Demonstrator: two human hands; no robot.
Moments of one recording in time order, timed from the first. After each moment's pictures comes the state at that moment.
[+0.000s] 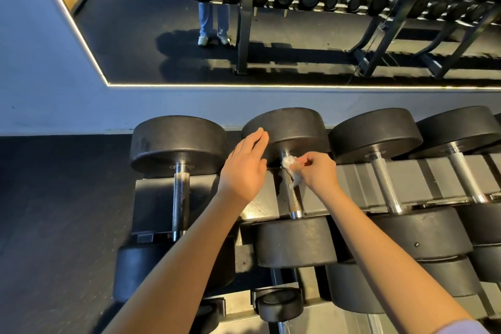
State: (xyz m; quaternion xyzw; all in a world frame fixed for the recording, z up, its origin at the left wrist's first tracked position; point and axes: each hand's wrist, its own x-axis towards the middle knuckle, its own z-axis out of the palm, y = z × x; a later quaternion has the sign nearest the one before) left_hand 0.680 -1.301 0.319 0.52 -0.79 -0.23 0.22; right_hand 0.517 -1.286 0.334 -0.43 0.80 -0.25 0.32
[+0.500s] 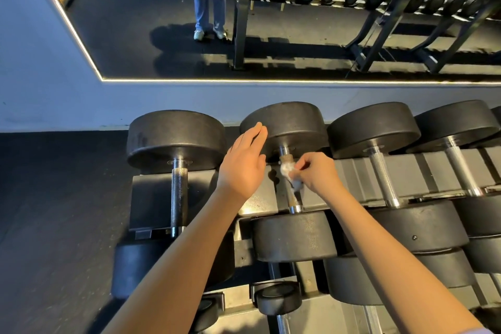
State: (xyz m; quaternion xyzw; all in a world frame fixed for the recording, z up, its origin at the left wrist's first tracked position) left_hand 0.680 -1.300 0.317 0.52 -0.79 -0.25 0.23; right_hand 0.516 -1.277 0.335 -0.48 0.81 -0.15 0.31
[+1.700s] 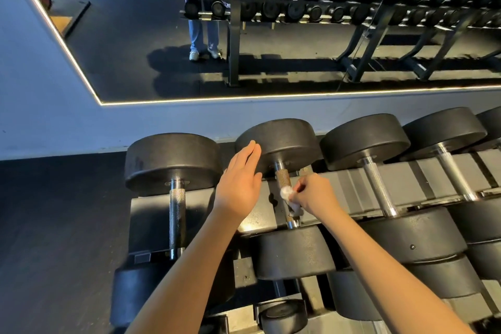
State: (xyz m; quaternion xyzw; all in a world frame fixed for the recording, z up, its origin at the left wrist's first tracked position) left_hand 0.681 -1.300 0.316 0.52 -0.78 -0.27 0.22; right_hand 0.515 -1.266 0.329 -0.47 0.82 -0.12 0.32
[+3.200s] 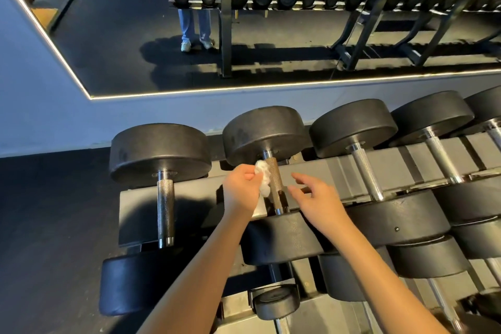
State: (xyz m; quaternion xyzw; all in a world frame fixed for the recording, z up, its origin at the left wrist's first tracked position) left_hand 0.641 -1.270 0.296 0.60 -0.49 -0.53 0.37; right_hand 0.504 -1.203 0.335 -0.51 0.75 -0.26 0.32
